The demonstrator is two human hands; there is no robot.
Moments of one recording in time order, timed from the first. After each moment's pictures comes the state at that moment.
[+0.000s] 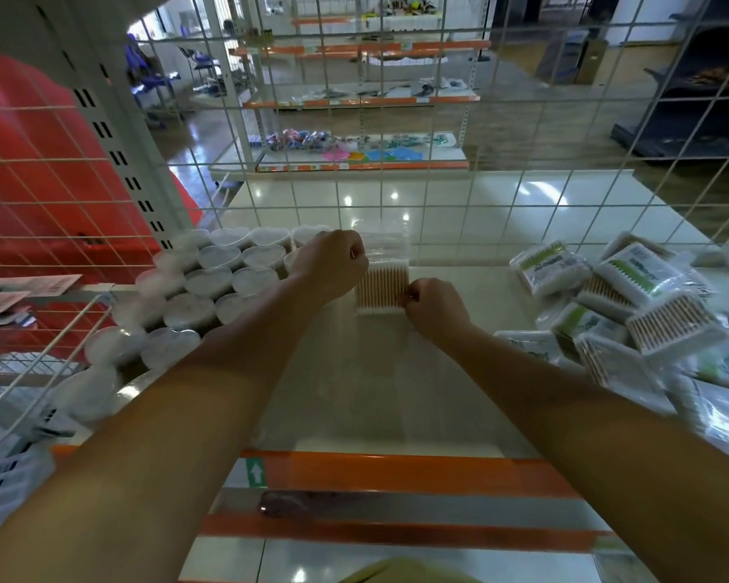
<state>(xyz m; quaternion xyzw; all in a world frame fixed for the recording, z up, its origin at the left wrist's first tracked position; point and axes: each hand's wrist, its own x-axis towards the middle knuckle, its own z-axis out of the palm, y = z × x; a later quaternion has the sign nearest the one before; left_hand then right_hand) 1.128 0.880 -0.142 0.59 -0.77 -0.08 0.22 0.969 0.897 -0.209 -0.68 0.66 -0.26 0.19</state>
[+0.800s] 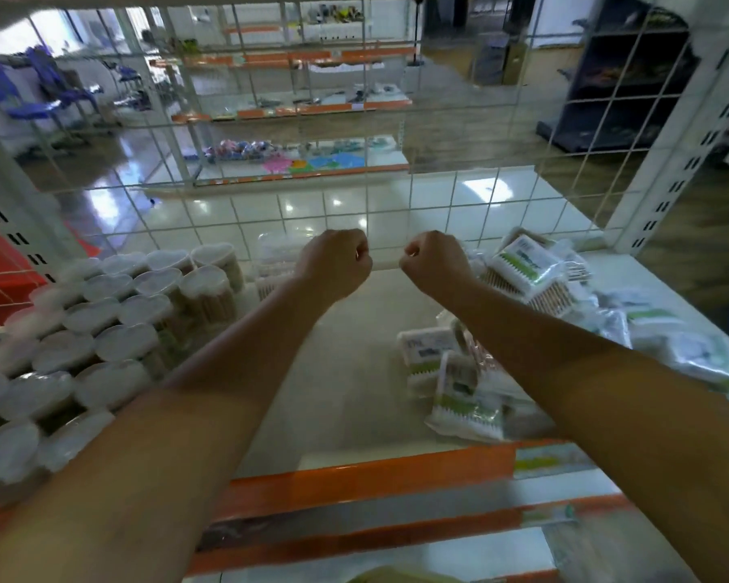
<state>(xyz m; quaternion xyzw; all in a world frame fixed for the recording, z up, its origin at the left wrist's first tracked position) 1.006 0.885 -0.132 0.53 -0.82 -0.04 0.21 0.857 0.899 -0.154 -0.63 0.70 -0.31 0.09</state>
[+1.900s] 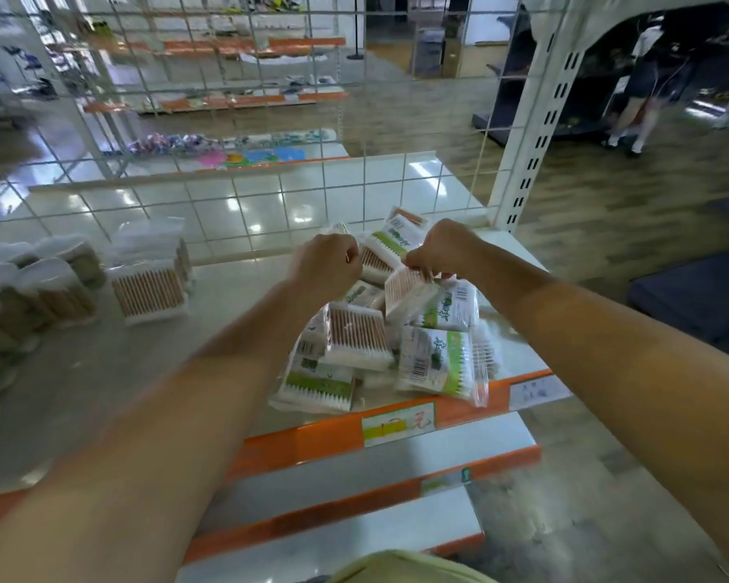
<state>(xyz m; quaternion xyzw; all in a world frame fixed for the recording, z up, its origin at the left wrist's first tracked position) 0.861 0.923 -0.166 0.49 -0.84 -0.10 0.21 0.692 0.958 -0.140 -0.55 0.80 -0.16 0.20</state>
